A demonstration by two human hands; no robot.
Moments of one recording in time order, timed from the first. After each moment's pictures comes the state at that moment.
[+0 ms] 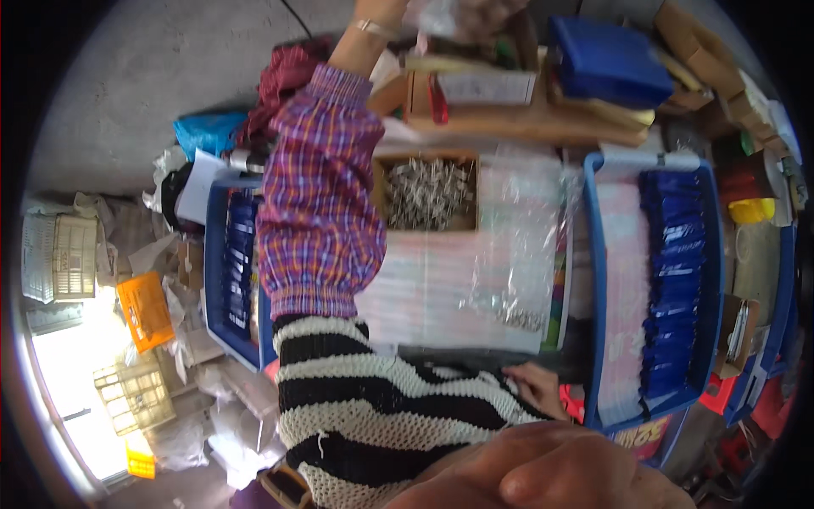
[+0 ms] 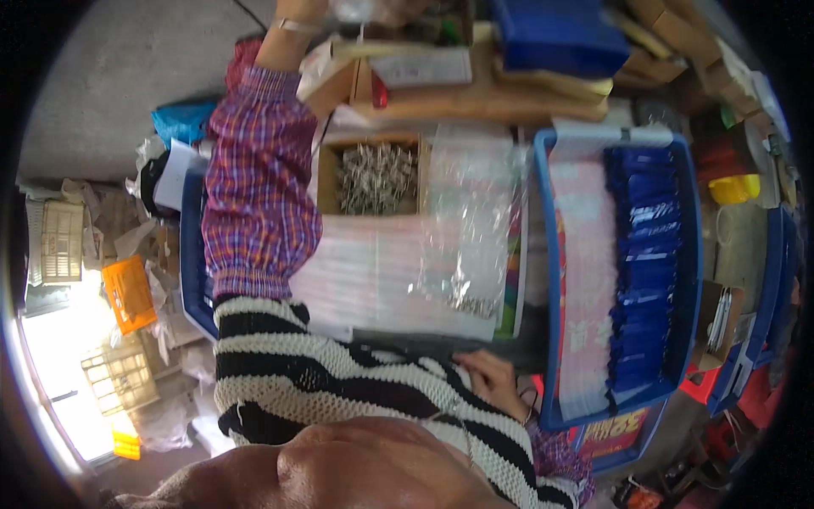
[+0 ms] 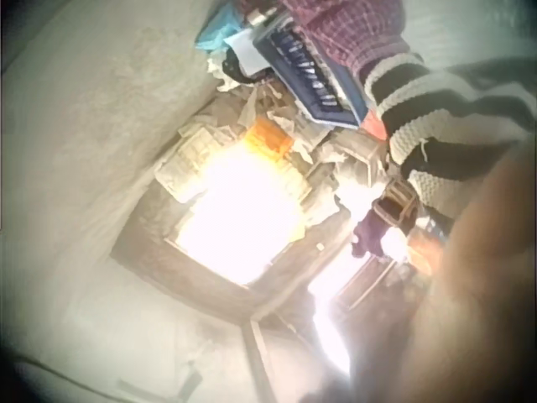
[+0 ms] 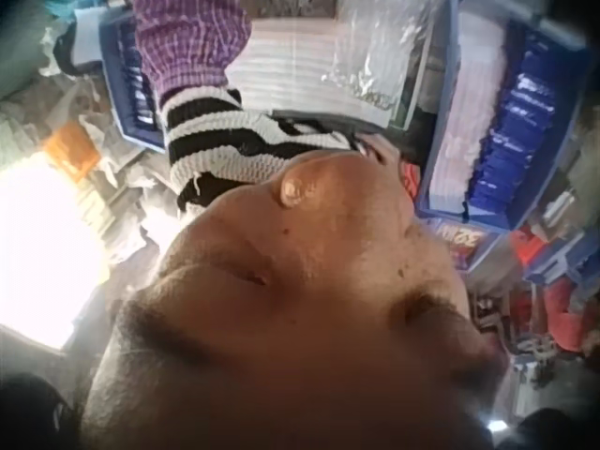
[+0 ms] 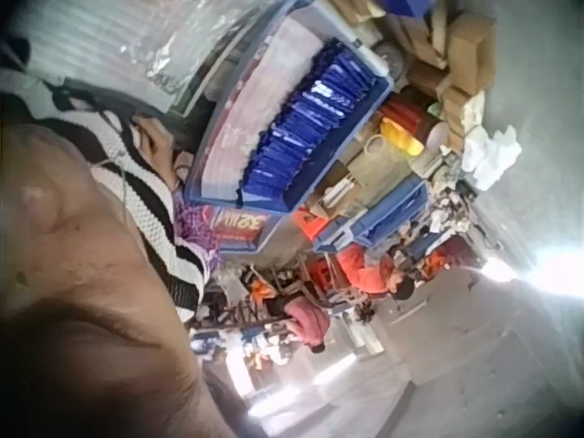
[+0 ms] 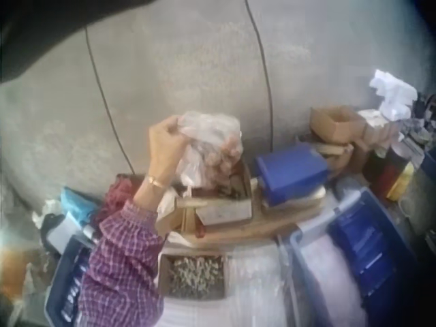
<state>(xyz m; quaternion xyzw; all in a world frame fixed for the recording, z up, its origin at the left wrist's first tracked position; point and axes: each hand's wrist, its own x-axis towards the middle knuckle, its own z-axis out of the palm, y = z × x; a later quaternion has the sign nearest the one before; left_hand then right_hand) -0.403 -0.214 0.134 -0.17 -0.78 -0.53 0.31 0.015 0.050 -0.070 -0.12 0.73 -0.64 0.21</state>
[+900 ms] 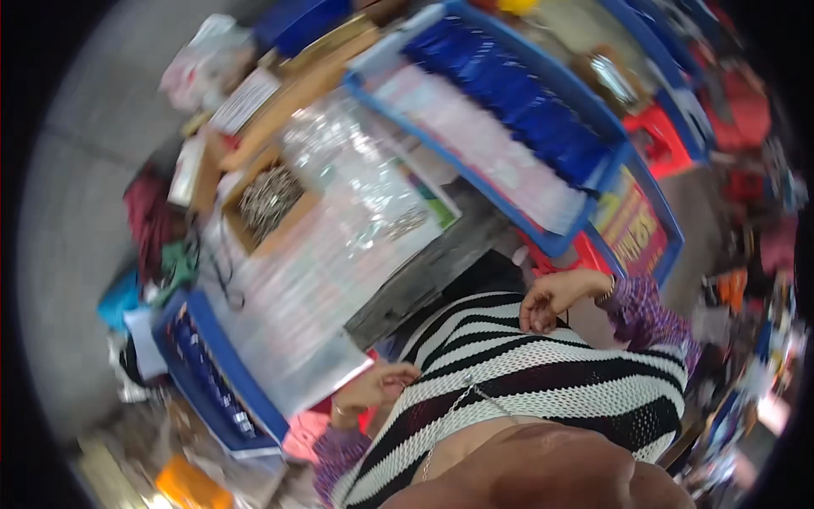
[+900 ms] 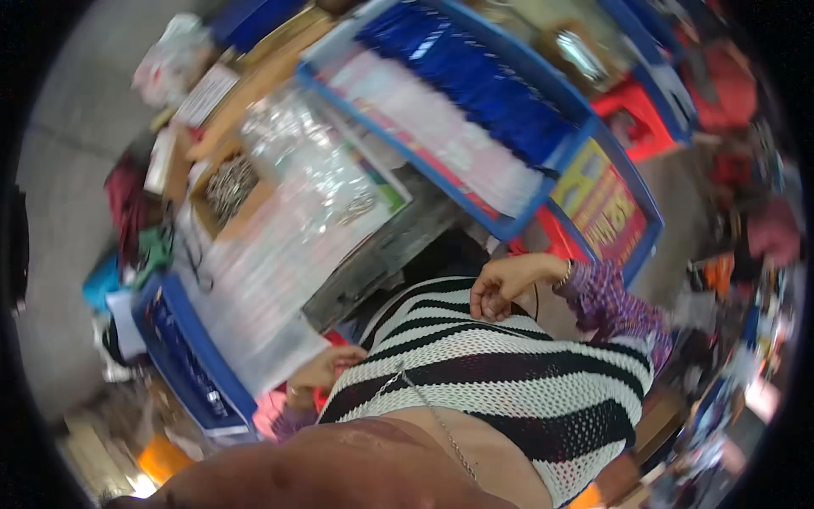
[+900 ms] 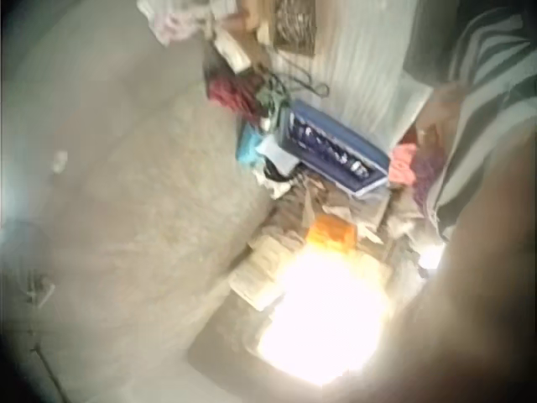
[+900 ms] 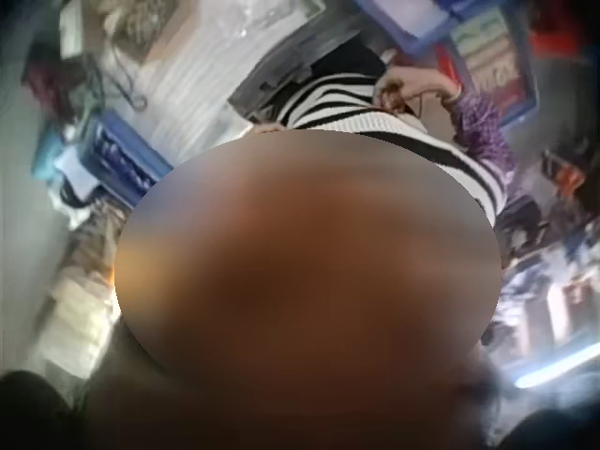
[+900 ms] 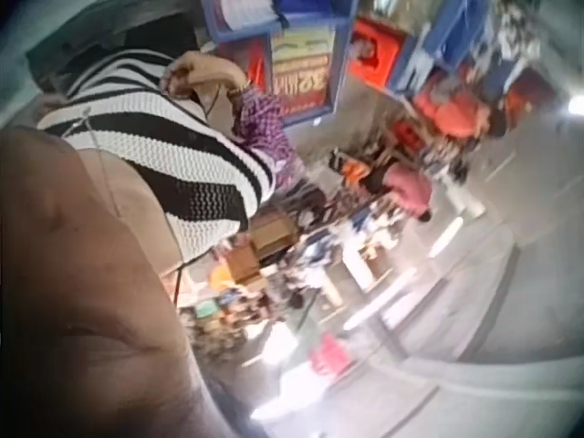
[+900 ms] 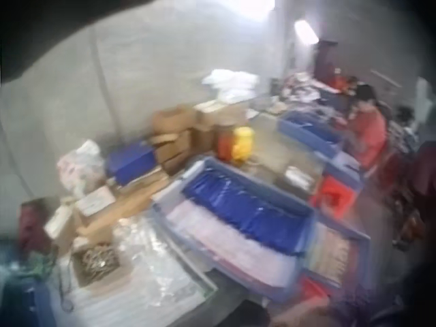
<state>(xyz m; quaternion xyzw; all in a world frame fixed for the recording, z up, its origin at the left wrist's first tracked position) 0.070 -0.288 -0.049 -0.12 -0.51 -0.53 -0.67 0.095 0.133 -0.032 -0.06 0.56 -0.59 0.58</state>
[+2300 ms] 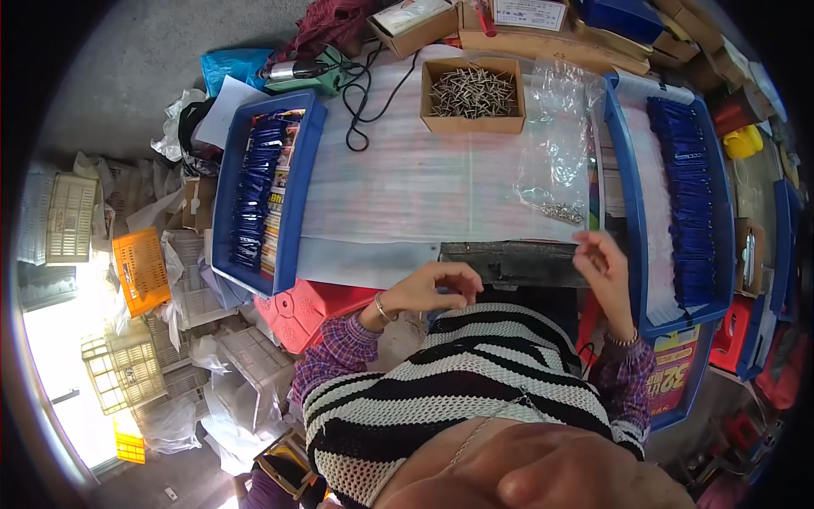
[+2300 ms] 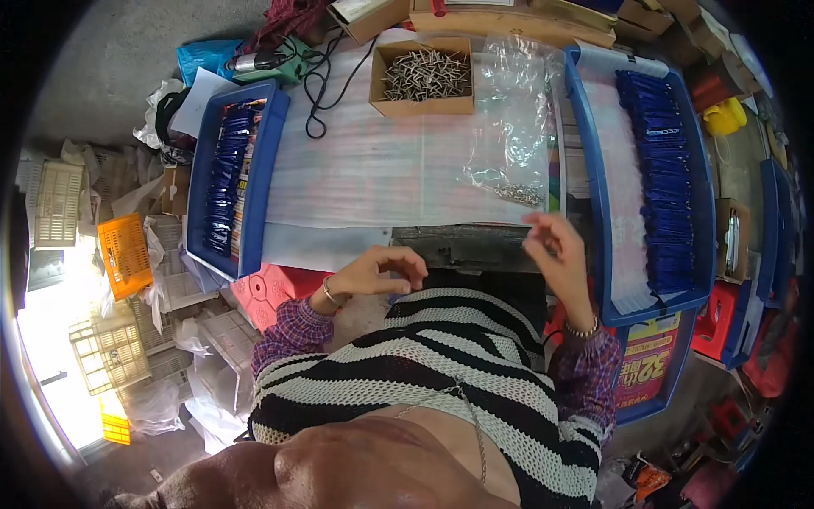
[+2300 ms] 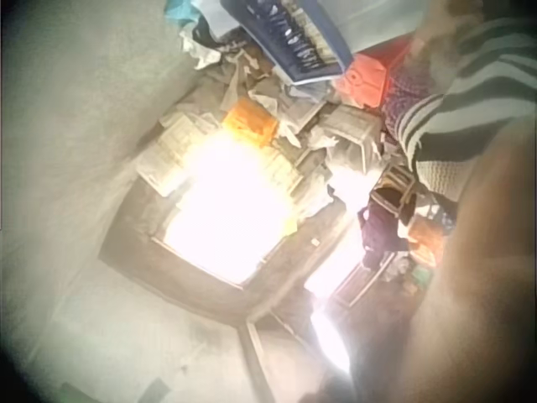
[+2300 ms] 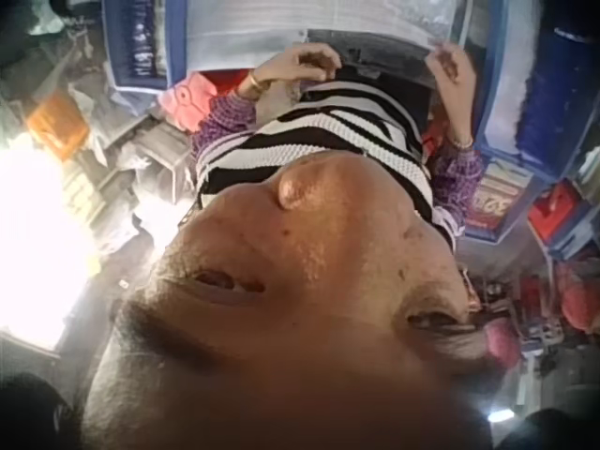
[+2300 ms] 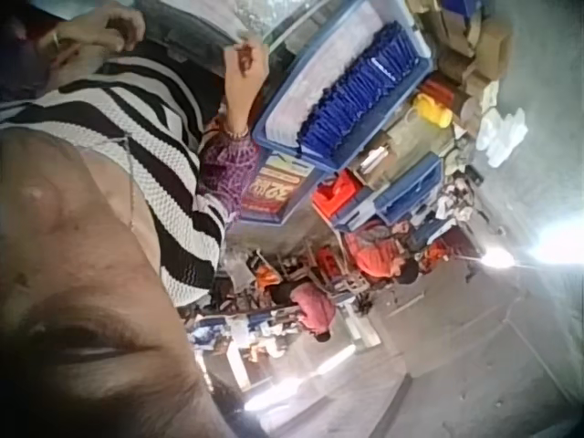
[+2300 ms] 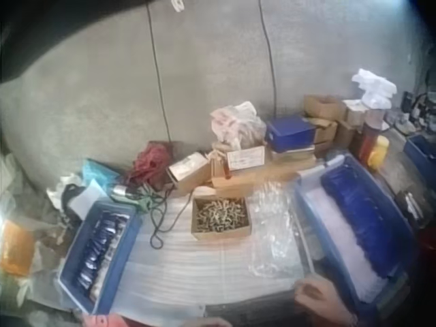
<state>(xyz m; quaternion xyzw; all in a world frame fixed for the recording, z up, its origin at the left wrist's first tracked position) 0.052 -0.278 -0.039 -0.12 -0.61 -0.68 -0.39 0.011 0.039 -0.033 -0.06 0.74 -0.66 0.12</state>
